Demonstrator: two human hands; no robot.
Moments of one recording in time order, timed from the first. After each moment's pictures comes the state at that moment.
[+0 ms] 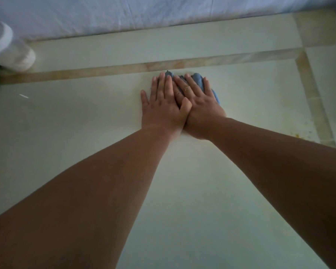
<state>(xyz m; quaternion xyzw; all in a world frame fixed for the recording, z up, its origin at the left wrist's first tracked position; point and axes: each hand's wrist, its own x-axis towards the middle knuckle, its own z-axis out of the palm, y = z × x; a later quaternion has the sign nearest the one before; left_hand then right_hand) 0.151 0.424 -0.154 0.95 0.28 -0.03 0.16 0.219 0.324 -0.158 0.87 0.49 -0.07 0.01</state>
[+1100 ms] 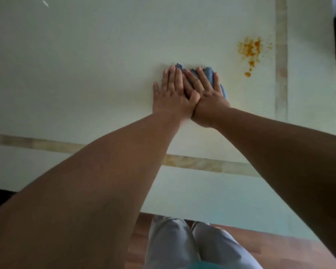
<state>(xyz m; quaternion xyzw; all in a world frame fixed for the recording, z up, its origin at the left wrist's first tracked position) -0.045 0.198 -0.134 0.92 0.33 -0.11 0.16 0.033 0.108 -0.152 0.85 0.52 -0.13 0.01</state>
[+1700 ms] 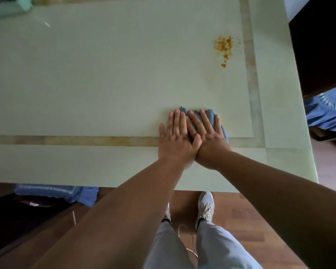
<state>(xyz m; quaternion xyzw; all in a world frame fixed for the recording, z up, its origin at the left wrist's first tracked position) -0.161 0.082 -0.133 0.94 0.27 -0.13 0.15 -0.085 -0.018 -0.147 0.86 0.49 -0.14 0.03</state>
